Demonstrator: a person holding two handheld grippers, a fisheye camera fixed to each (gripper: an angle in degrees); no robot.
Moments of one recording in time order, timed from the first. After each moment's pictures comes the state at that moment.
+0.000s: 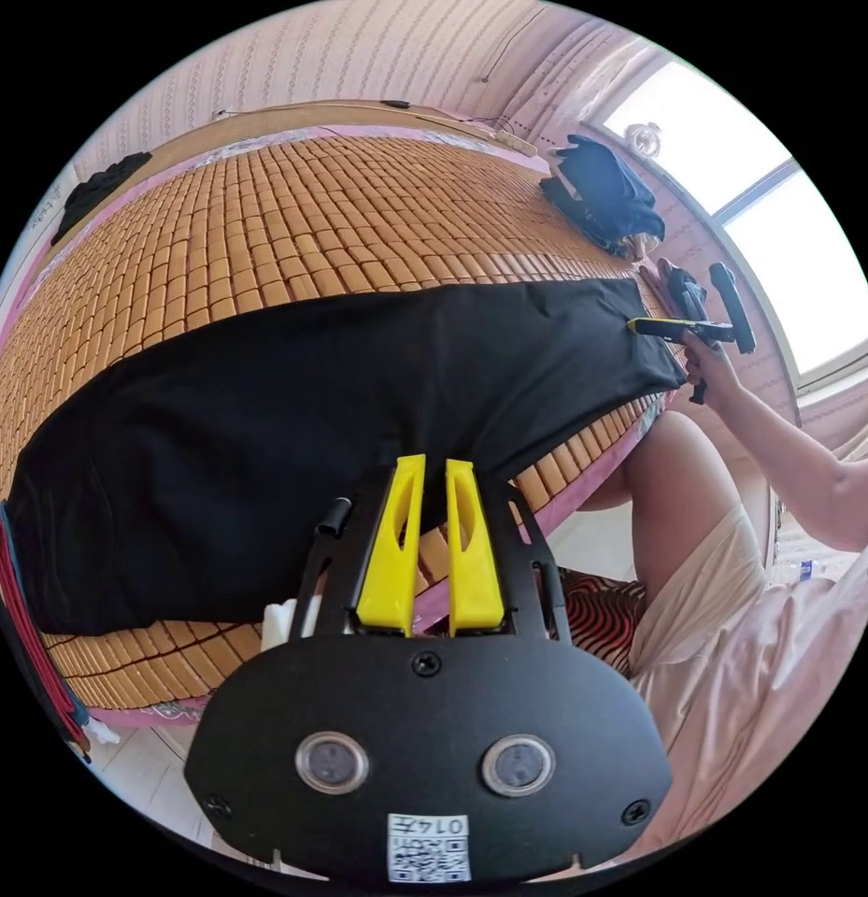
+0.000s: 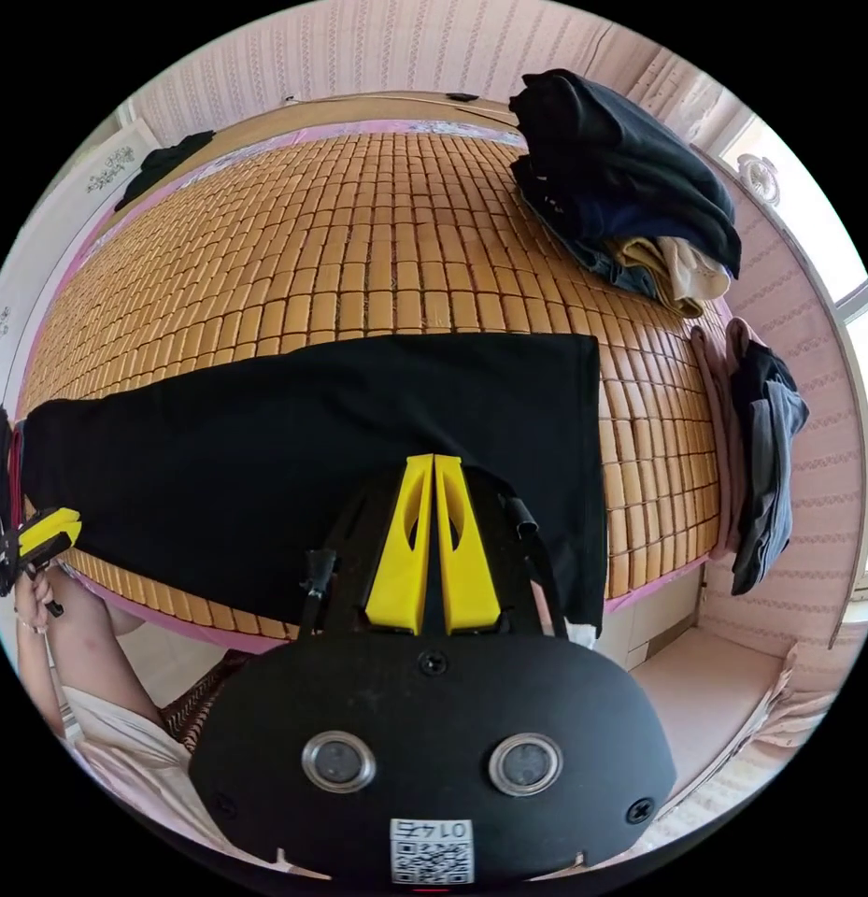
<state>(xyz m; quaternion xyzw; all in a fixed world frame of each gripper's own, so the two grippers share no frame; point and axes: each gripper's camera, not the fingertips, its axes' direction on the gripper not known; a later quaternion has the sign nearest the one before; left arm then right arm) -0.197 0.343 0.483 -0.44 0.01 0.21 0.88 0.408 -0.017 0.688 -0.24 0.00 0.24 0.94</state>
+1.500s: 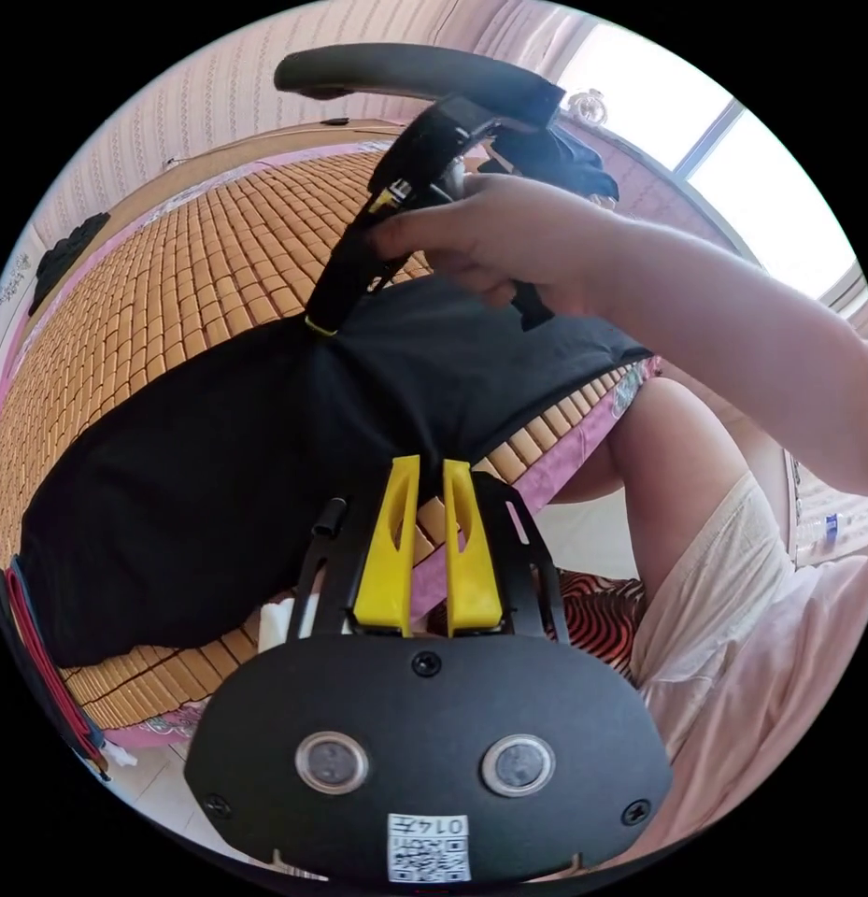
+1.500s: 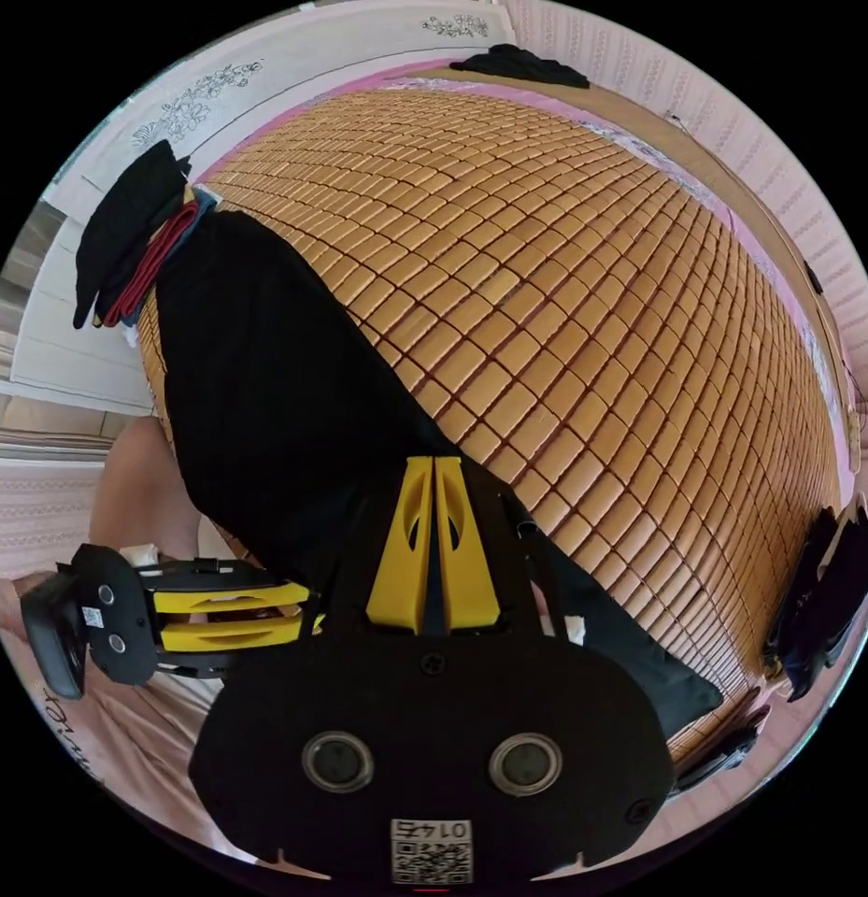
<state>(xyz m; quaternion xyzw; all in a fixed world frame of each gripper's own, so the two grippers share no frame) -0.146 0.396 0.499 -0.42 0.03 0.27 0.86 0.312 -0.199 0.697 -0.24 -0.21 -0.07 0.94</state>
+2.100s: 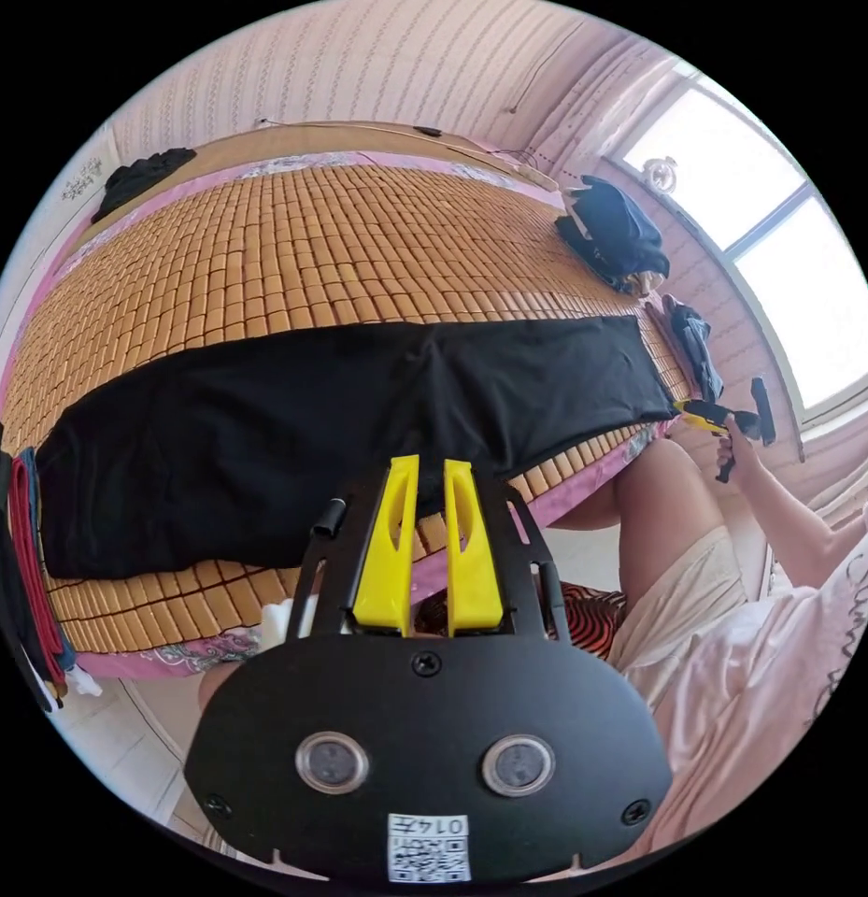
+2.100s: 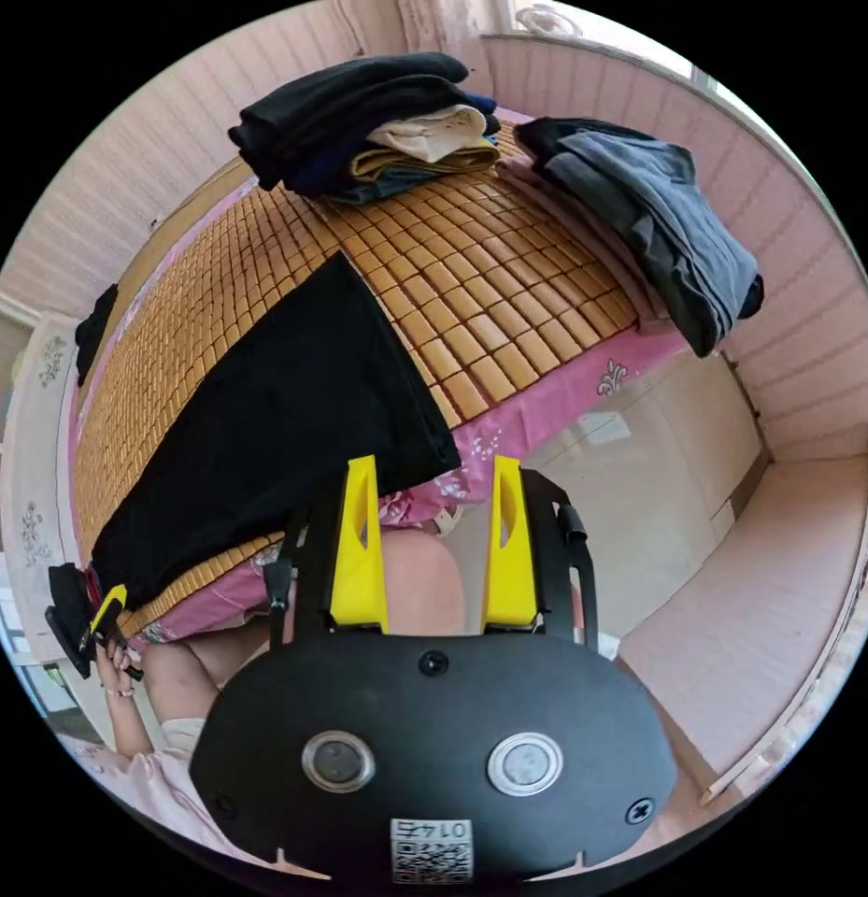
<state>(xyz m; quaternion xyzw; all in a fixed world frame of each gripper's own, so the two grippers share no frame) -0.205 0.333 0.459 -0.40 -0.02 0.17 0.90 0.663 0.155 0.545 -0.21 -0.03 0.50 0.84</state>
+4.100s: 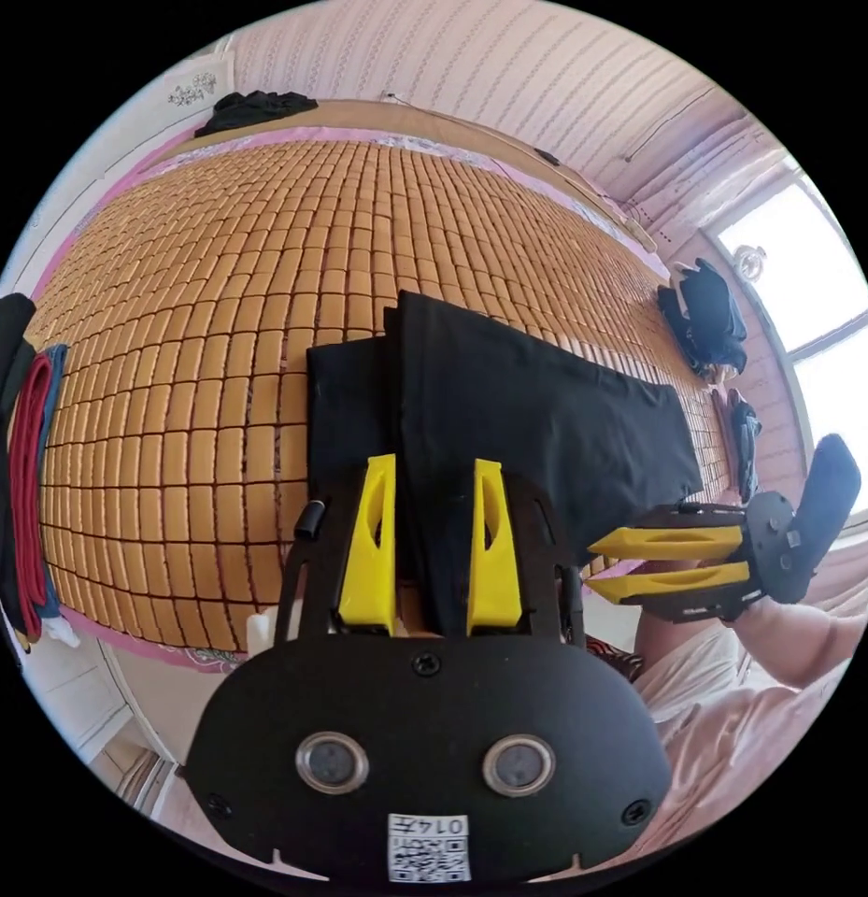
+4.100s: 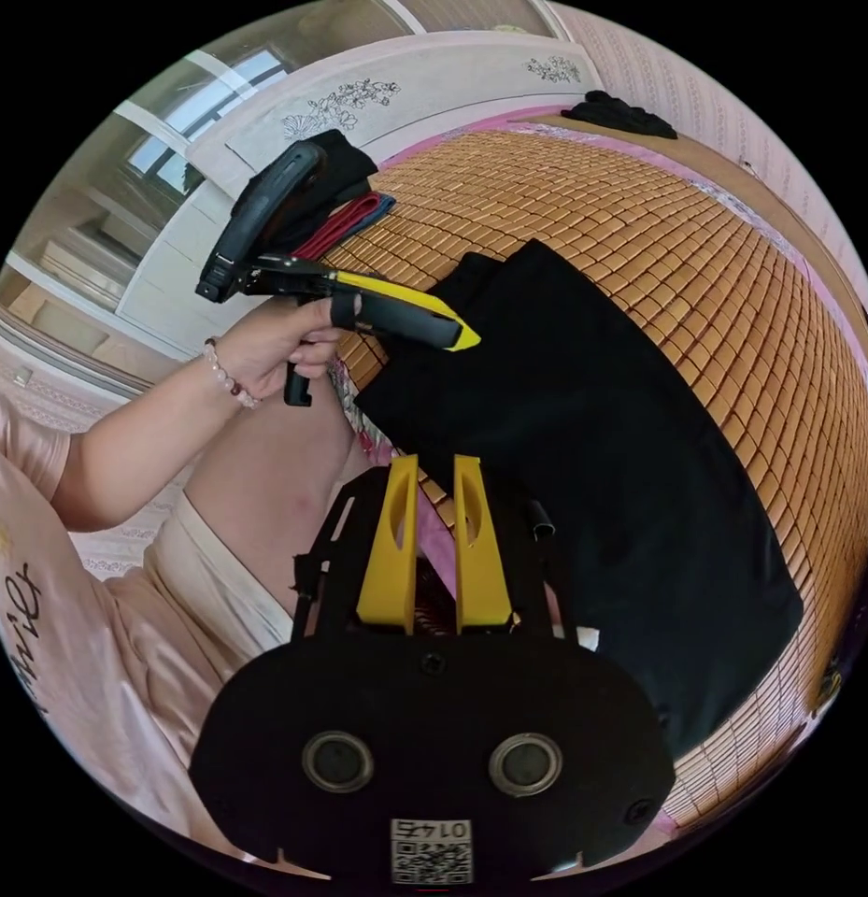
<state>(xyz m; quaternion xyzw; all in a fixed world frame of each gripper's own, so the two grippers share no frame) -0.342 0.248 0.448 -0.37 -0.09 0.07 0.92 0.126 -0.131 0.658 -0.16 -0.36 -0.11 0.91</state>
